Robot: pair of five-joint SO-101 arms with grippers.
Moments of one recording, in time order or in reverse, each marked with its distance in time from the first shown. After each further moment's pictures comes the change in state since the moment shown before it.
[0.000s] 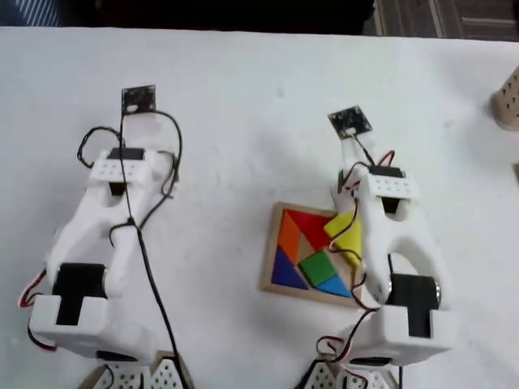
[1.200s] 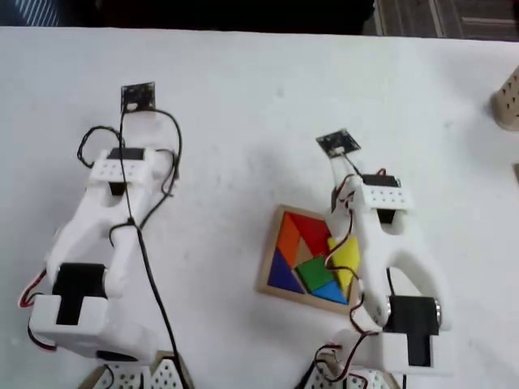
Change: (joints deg) left arm 0.0 0.0 0.0 -1.6 0.0; right arm -2.4 -9.3 7.3 13.5 0.3
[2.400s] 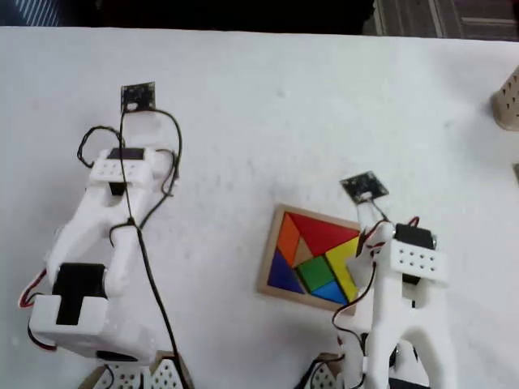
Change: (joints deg) left arm 0.0 0.0 0.0 0.0 0.0; right arm 9.8 -28.9 20.0 10.5 9.2
